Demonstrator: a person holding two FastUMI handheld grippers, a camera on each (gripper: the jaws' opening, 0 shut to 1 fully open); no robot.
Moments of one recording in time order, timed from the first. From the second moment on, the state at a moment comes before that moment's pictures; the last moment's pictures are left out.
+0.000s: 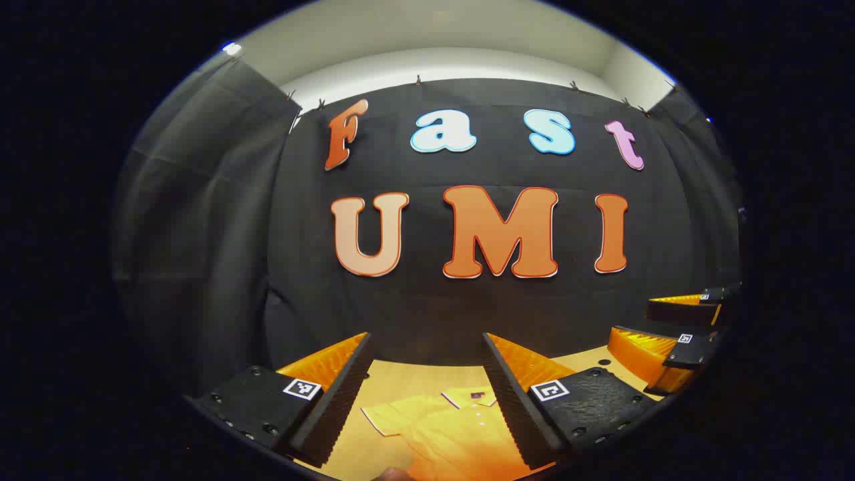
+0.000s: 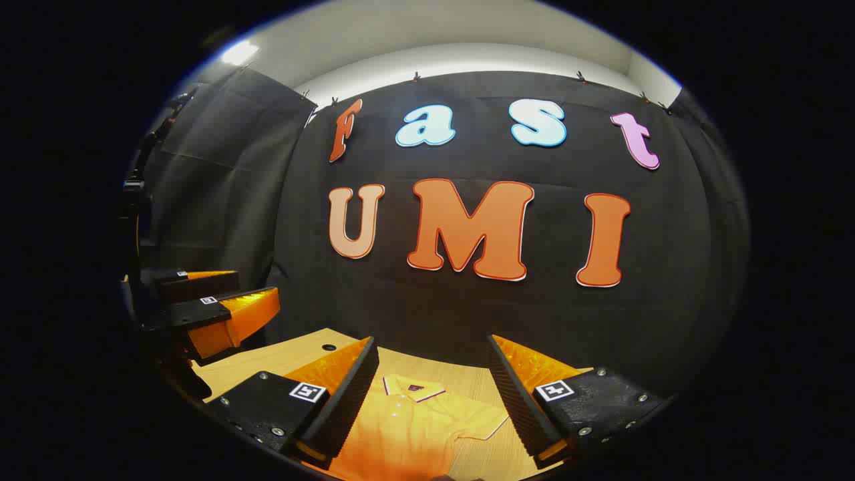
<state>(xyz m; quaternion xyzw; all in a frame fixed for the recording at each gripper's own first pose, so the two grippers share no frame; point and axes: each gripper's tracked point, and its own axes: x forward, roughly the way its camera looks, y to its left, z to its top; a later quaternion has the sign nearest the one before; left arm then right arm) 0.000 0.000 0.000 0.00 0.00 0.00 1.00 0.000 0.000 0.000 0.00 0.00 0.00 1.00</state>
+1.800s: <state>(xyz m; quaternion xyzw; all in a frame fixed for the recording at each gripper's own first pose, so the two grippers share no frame) -0.049 0.023 -0.023 0.05 0.04 0.09 0.99 0.089 -0.108 -0.199 0.05 0.33 -0.05 0.94</state>
